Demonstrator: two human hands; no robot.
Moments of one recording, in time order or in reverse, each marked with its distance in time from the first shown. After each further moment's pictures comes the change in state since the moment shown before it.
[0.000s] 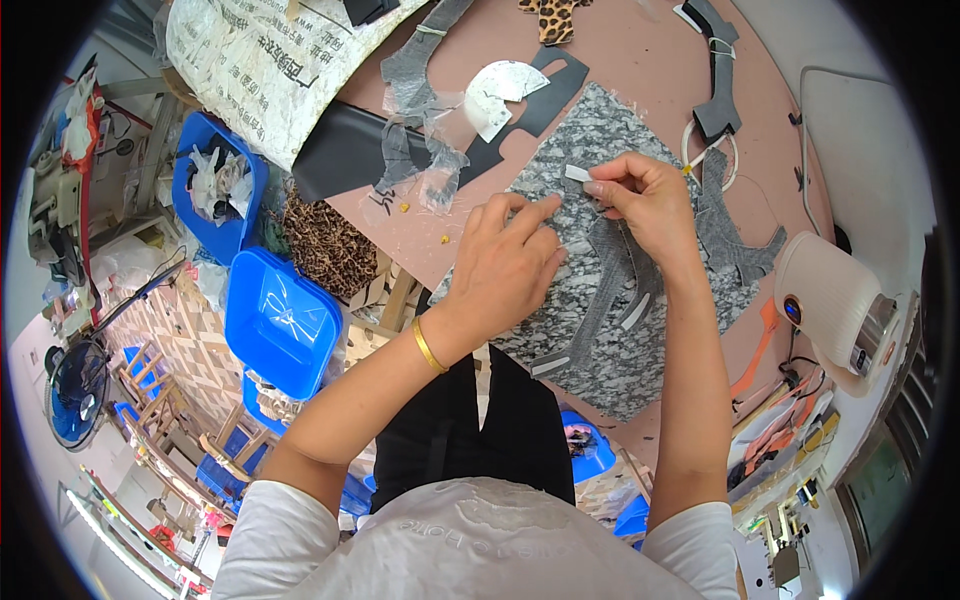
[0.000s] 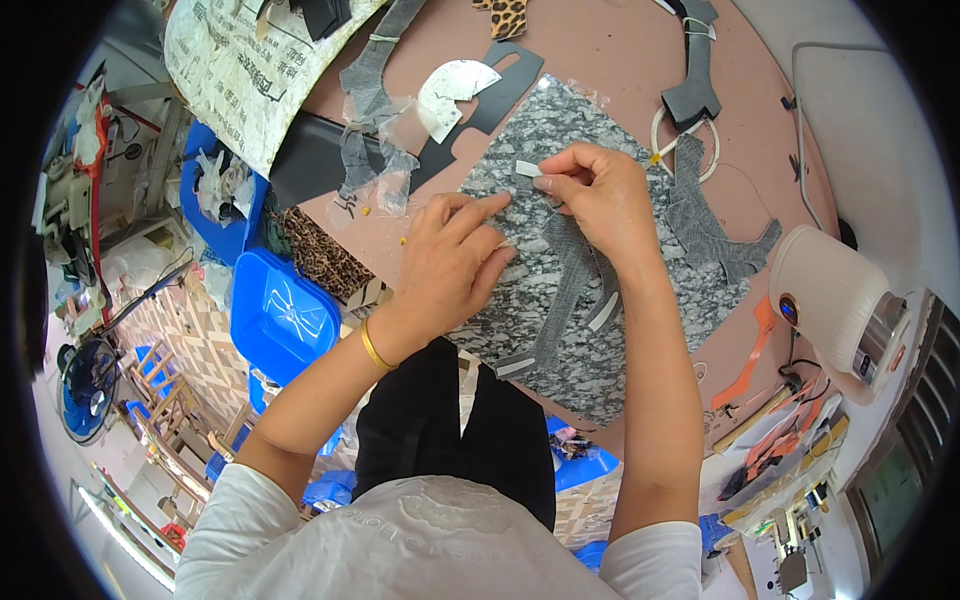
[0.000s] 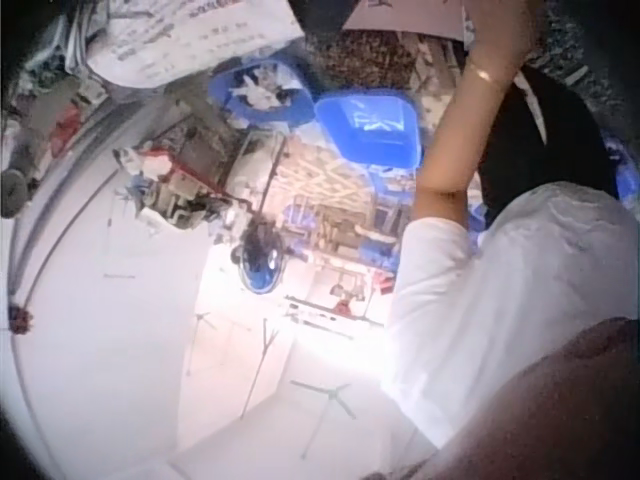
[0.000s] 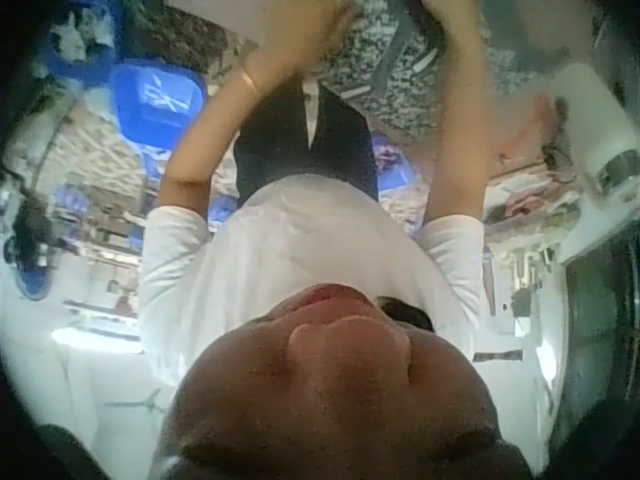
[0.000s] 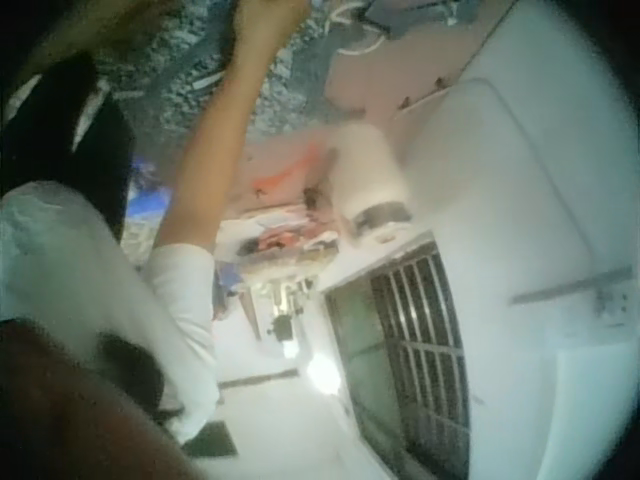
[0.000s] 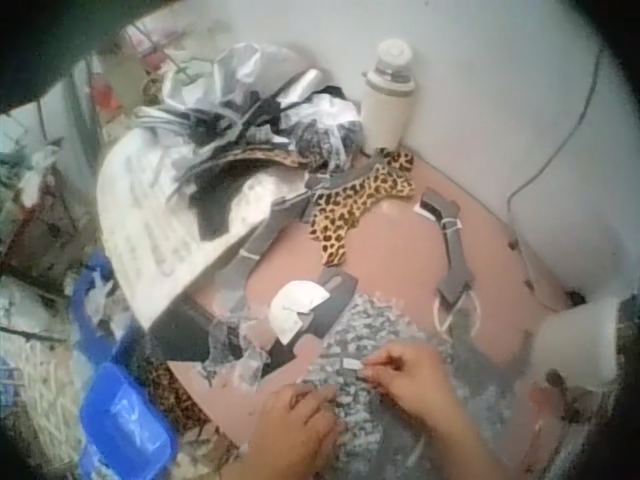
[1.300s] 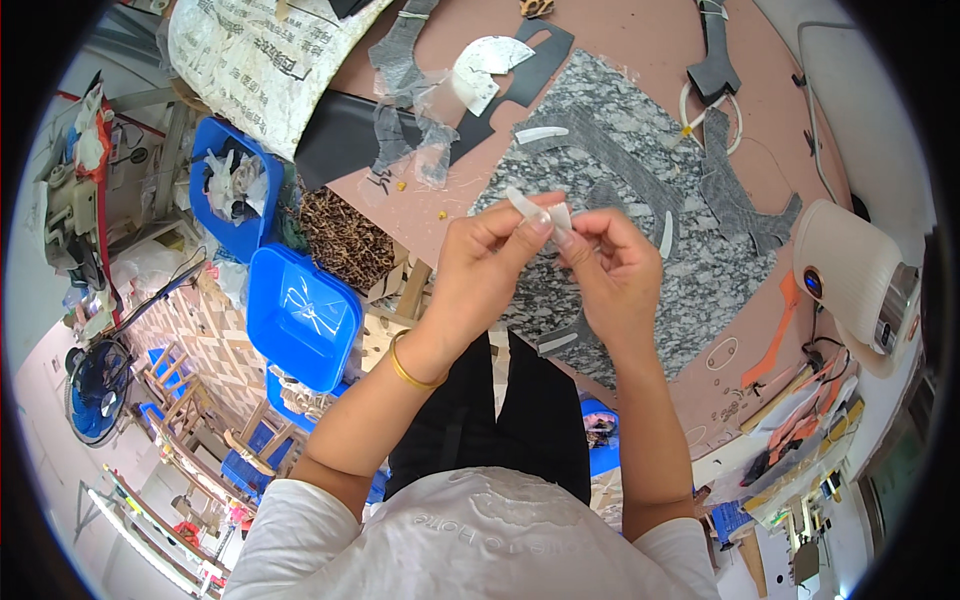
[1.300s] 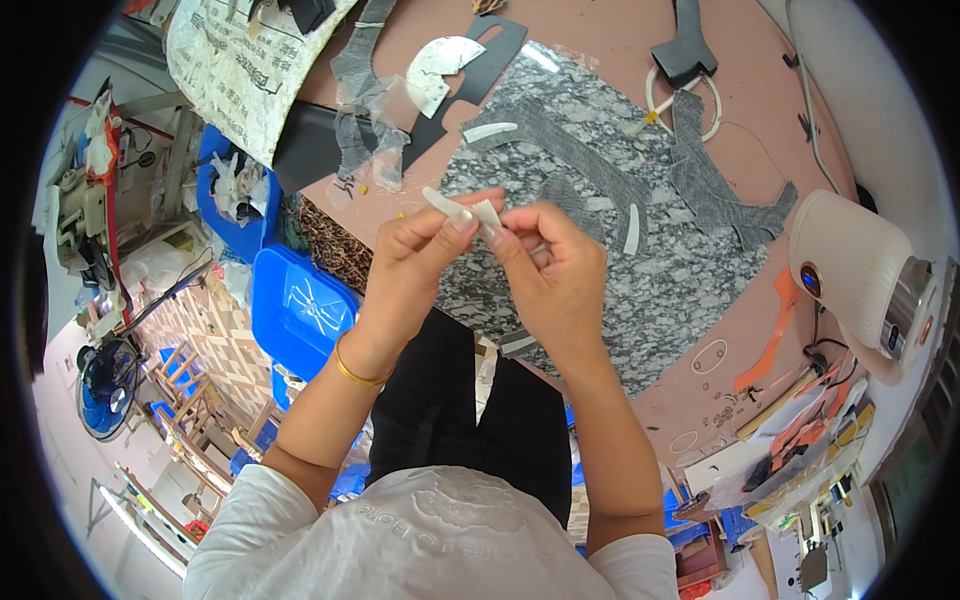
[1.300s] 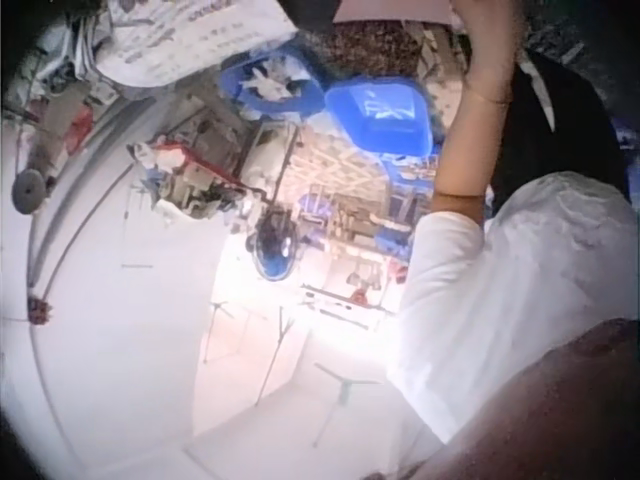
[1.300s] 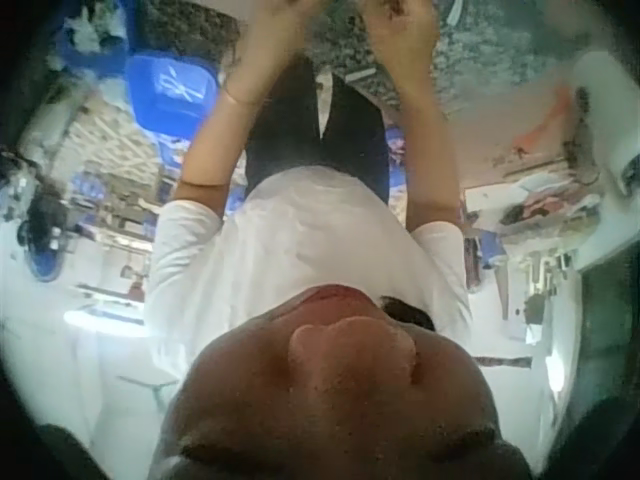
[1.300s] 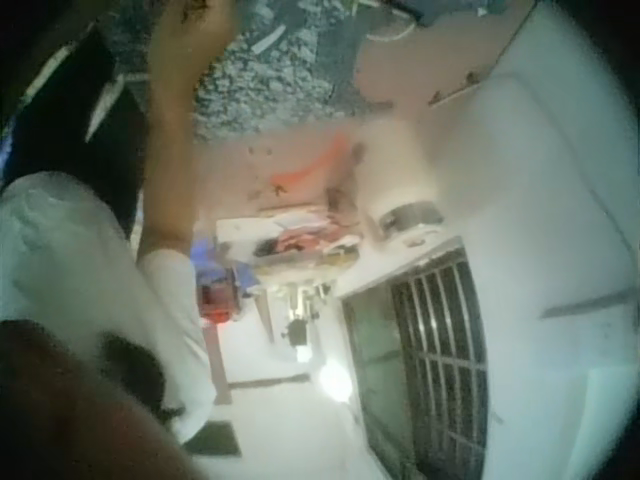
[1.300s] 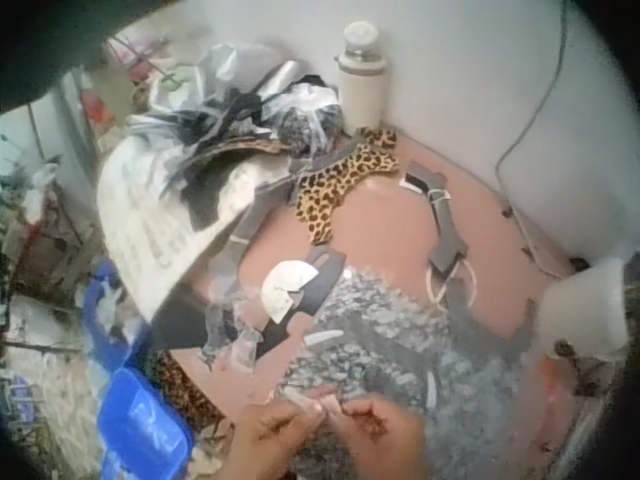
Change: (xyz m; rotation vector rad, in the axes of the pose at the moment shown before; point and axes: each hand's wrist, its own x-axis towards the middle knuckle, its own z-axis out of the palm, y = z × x) left_hand -0.012 0.028 -0.018 -1.083 -0.003 -0.642; right_hand -0.096 0.006 0.060 0.316 0.213 -0.160
